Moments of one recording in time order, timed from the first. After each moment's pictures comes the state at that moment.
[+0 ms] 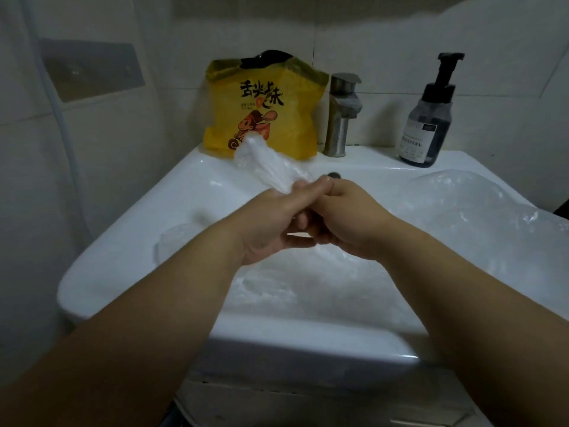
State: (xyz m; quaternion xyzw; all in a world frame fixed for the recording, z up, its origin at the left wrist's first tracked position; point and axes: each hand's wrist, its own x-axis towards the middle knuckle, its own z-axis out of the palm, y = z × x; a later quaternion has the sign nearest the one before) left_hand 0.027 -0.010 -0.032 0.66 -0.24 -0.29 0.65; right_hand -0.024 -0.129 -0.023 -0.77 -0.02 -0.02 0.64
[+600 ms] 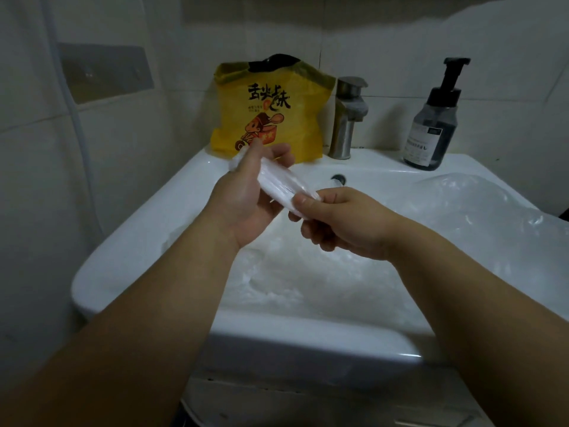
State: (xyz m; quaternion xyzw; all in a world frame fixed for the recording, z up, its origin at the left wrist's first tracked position) left_hand 0.042 0.003 -0.018 0.49 -0.12 -0.17 0.85; right_hand -0.023 -0.131 -0.020 -0.80 -0.02 0.05 0.60
